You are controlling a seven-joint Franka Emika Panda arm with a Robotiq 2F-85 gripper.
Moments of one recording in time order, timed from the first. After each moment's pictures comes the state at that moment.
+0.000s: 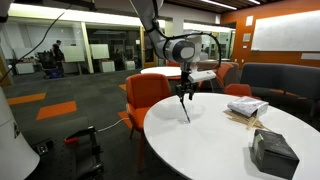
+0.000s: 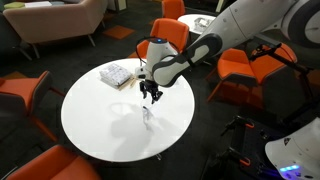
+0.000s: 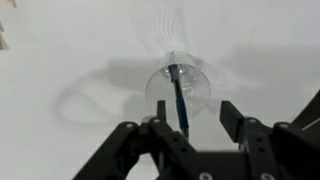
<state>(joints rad) -0.08 0.71 0.17 -1.74 0.02 2.53 -1.49</state>
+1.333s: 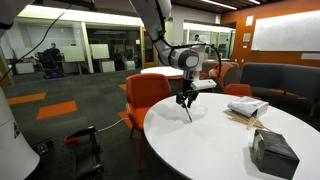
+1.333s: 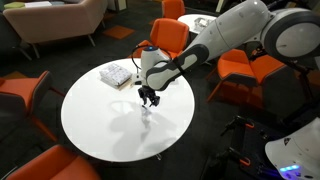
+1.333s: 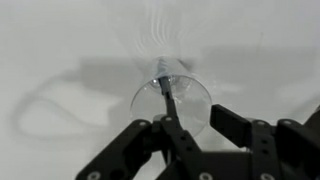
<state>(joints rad) -0.08 0.86 0.18 -1.58 -0.03 2.41 -1.49</state>
